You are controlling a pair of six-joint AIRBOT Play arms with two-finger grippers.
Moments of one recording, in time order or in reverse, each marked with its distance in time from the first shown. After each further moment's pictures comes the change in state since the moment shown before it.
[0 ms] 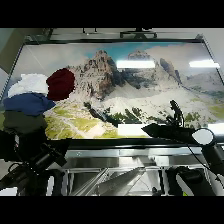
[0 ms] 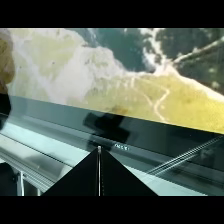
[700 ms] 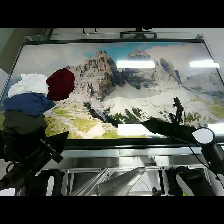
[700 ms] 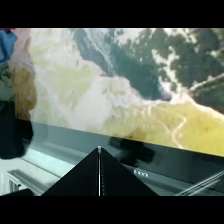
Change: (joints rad) left arm 0.000 0.000 0.008 -0.100 0.153 0.000; right arm 0.000 -0.012 0.000 0.089 -0.105 0.000
